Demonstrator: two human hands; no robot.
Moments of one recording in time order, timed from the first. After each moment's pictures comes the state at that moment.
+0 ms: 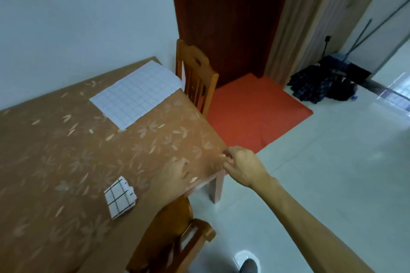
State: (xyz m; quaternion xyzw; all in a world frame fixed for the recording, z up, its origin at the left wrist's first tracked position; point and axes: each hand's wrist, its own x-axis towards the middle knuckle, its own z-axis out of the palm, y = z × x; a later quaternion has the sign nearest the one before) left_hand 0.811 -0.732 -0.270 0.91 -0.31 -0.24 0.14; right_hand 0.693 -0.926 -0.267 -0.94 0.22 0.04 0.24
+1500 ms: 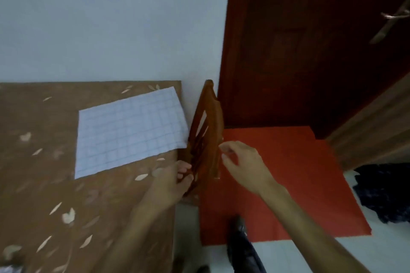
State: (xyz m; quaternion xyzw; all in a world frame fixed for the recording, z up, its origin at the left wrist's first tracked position) left_hand 1.084 -1.057 -0.271 0.90 0.01 -0.17 0.40; right_hand 1.094 -1.280 -0.255 -0.93 -0.04 0.03 0.35
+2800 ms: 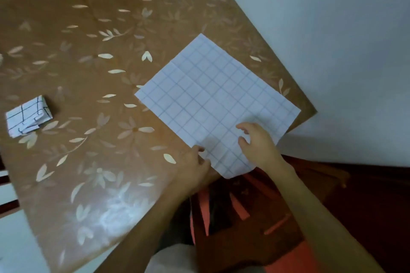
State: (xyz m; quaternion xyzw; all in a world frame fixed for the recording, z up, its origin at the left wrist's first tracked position) left_hand 1.232 -1.022 -0.387 0.69 0.50 -0.10 0.50; right_hand 1.420 -1.105 -0.373 -0.85 -0.38 0.33 0.18
